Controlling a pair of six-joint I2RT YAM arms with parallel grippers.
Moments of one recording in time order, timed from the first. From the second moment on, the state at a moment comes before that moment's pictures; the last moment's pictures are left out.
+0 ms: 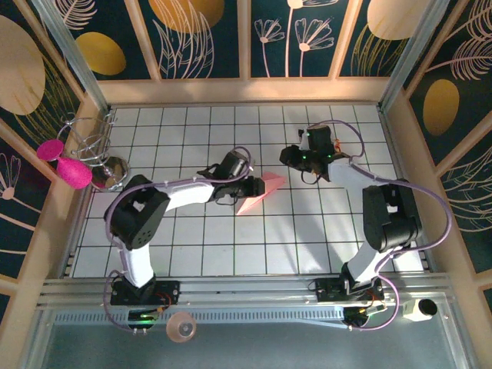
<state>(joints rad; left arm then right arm) -0.71 1.84 1.09 -0.05 0.31 -0.72 0.31 1.66 1.03 -0.14 -0.36 0.57</state>
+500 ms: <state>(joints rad) -0.54 1.55 0.71 0.07 0.09 -0.70 0.62 1.70 1.13 -0.48 -0.04 0.92</state>
